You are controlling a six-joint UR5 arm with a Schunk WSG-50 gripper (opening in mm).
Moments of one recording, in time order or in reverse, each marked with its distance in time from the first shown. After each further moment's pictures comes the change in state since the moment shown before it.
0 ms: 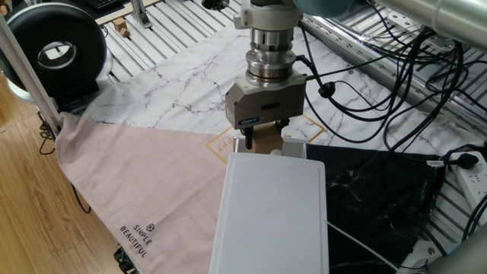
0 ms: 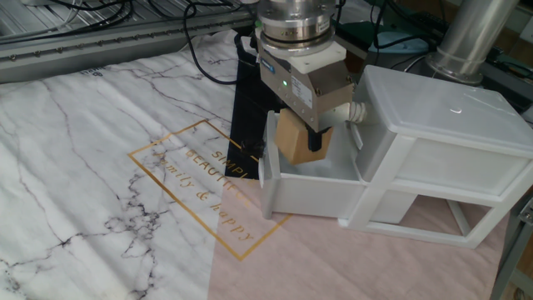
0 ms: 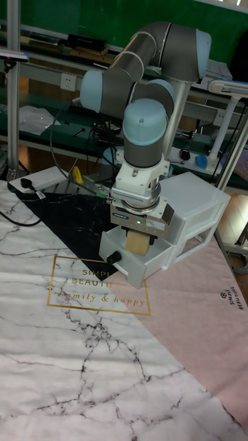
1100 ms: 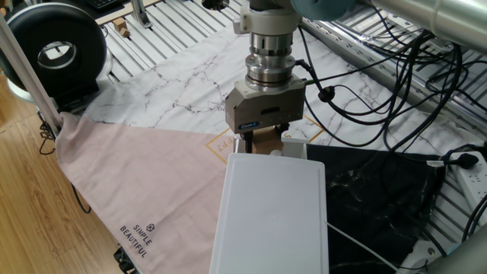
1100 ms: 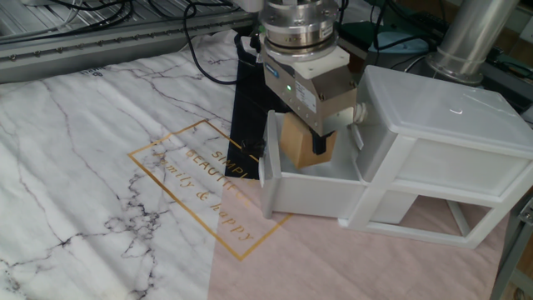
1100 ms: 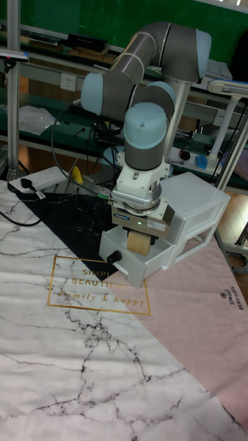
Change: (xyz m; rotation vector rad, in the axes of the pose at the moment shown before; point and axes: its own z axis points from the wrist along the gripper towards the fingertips) arm 0.004 0.002 0.008 -0.001 0.016 -0.004
